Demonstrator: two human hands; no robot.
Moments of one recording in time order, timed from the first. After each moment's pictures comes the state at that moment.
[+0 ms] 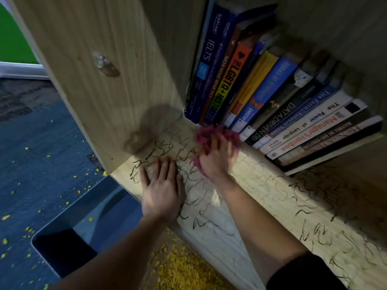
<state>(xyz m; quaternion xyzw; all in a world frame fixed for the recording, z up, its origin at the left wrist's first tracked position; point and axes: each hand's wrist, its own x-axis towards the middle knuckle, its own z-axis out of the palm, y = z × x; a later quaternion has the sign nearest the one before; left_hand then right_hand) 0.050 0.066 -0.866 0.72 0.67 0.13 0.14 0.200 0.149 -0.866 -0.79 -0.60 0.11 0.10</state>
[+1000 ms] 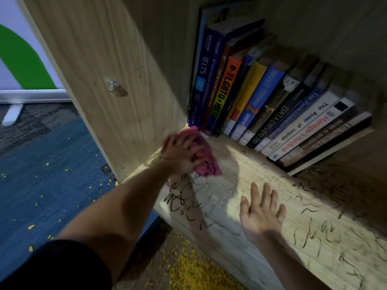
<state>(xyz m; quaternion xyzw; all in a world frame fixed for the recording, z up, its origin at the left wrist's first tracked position) 0.050 0.186 -0.846 0.89 0.44 -0.03 0.05 0.253 0.009 -0.853 -0.84 -0.52 0.15 -0.05</state>
